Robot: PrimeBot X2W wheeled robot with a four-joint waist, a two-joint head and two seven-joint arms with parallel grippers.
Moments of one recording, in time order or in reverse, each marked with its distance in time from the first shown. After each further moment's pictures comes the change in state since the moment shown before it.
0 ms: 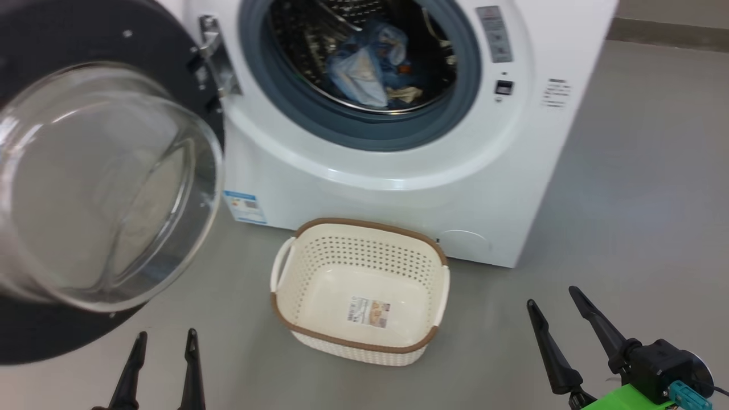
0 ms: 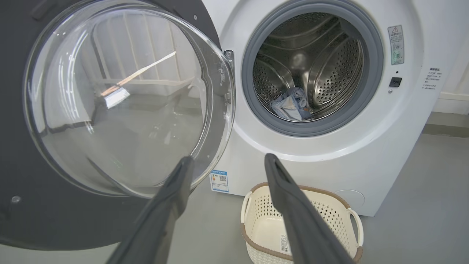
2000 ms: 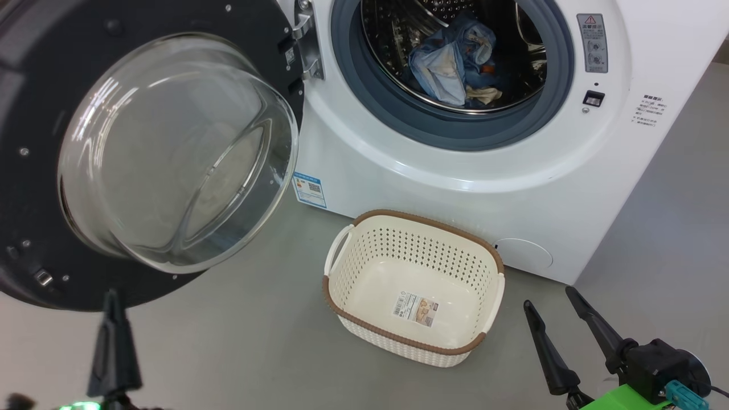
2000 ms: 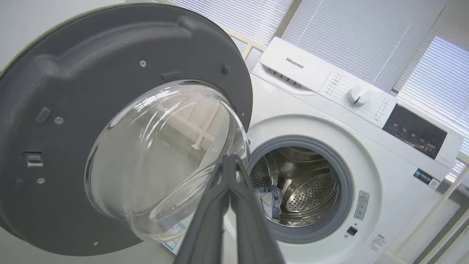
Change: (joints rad) left arm -0.005 -0.163 0.211 -0.141 -0.306 -0.263 0.000; right arm 0.000 -0.005 0.012 -0.006 0.000 0.000 0.006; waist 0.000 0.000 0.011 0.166
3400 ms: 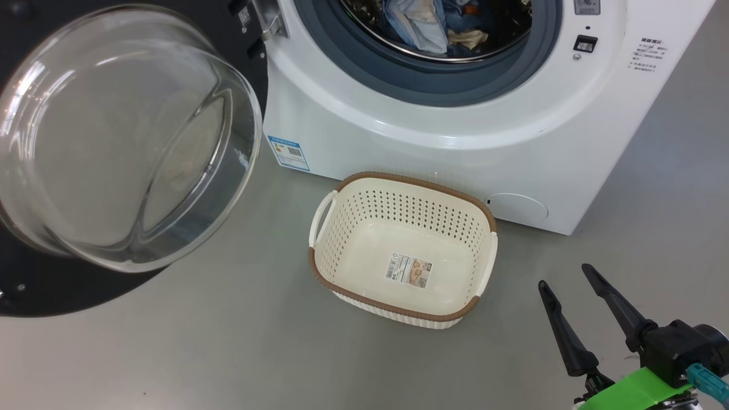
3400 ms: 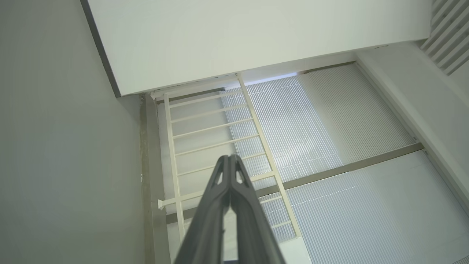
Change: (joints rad) left arm -0.589 0.443 0.575 0.588 -1.175 0.073 0.325; right arm -0.027 -0.069 -0.004 -0.066 0.004 0.000 0.039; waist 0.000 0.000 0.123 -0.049
